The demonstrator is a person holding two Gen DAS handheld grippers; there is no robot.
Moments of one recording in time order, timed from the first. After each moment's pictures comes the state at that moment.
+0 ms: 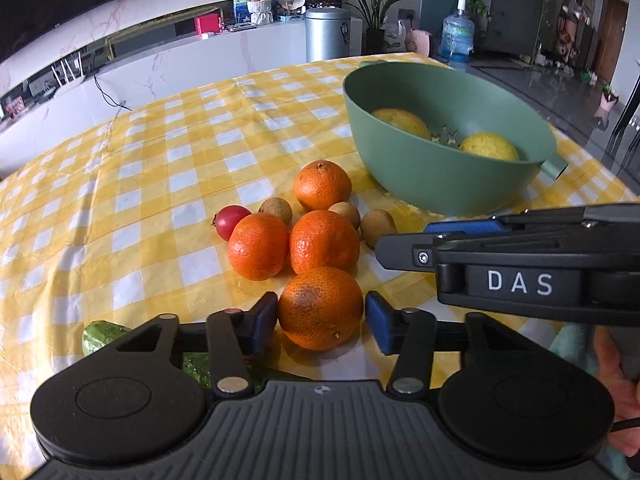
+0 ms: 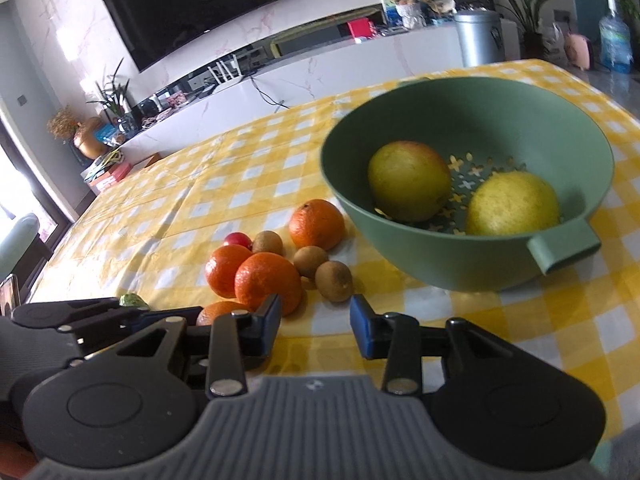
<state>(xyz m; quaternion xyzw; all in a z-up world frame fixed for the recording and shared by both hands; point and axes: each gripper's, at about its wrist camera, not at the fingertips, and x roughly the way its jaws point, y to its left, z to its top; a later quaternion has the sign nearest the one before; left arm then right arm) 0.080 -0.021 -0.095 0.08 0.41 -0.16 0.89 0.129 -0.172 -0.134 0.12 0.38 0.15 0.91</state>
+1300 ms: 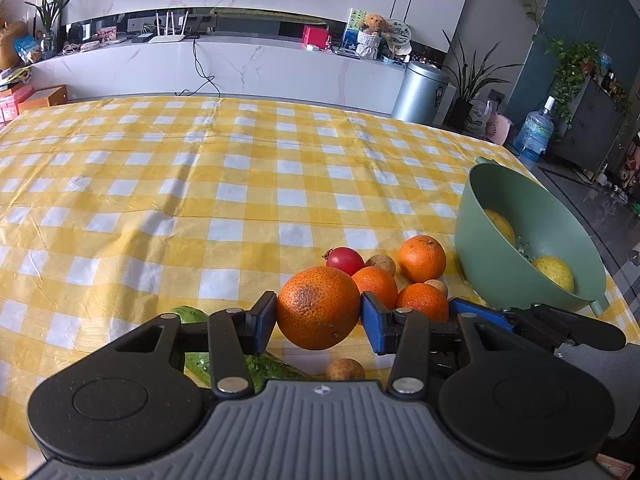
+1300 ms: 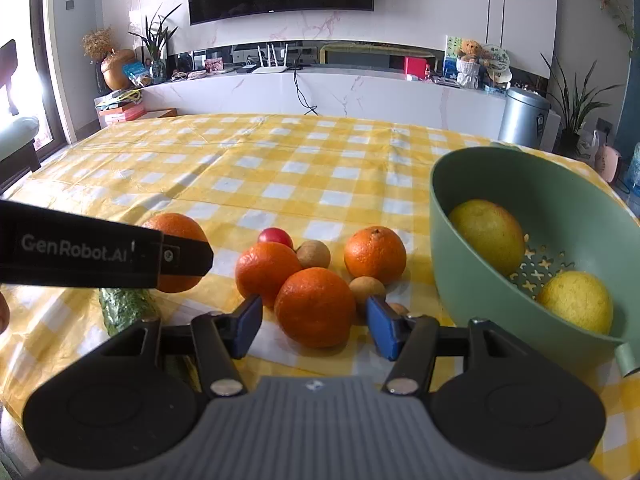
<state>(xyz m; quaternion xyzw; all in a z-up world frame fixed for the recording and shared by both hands) 0.093 0.051 -0.074 -0.09 0.38 -0.05 0.92 0.139 -0.102 -0.143 -0.05 0.34 0.17 0.92</state>
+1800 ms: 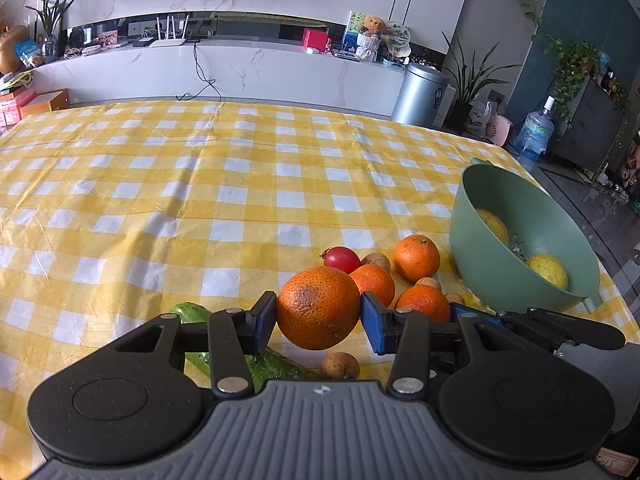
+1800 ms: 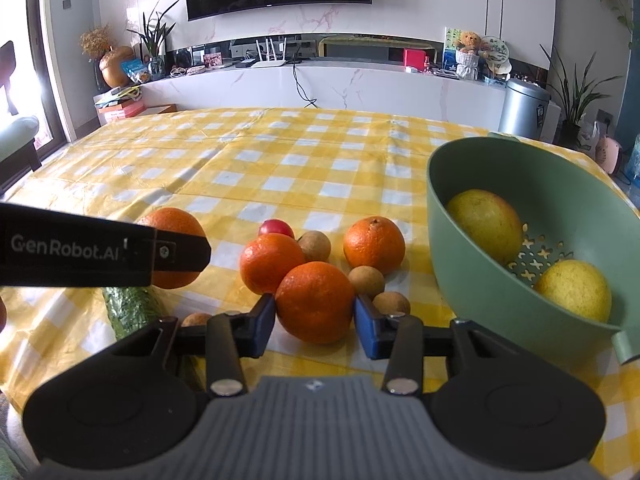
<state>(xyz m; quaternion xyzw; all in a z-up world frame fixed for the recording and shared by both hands) 0.083 0.047 -0.066 -0.08 0.38 -0.05 0.92 0.133 -0.106 -0.139 -0.04 0.35 0.17 0.92</state>
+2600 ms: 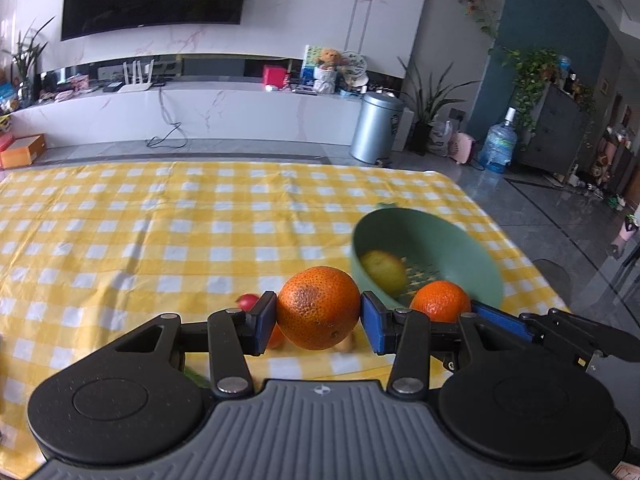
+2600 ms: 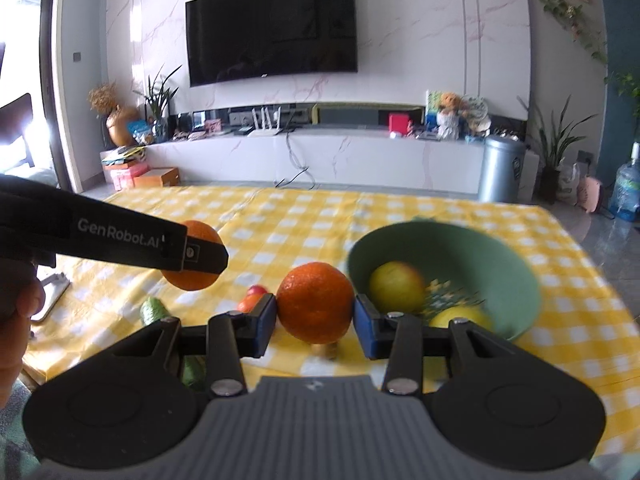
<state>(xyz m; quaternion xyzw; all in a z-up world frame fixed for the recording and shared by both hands) 0.054 -0.019 0.010 -0.06 0.33 -0.10 0.94 0.060 -0.182 -0.054 -0.02 0.25 0.16 0.96</state>
